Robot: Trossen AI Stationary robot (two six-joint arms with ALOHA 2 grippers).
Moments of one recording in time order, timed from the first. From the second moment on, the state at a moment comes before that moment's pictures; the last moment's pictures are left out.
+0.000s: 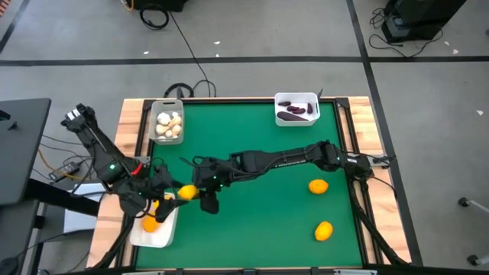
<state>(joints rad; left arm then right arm) -0.86 0.92 0.82 -0.69 -0.68 -1.02 0.15 2.35 2.33 -0.60 -0.13 0.29</state>
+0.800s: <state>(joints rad) -0.79 0.87 0.87 -0.98 -0.38 -0.95 0.13 2.33 2.33 -1.12 -0.17 0.42</state>
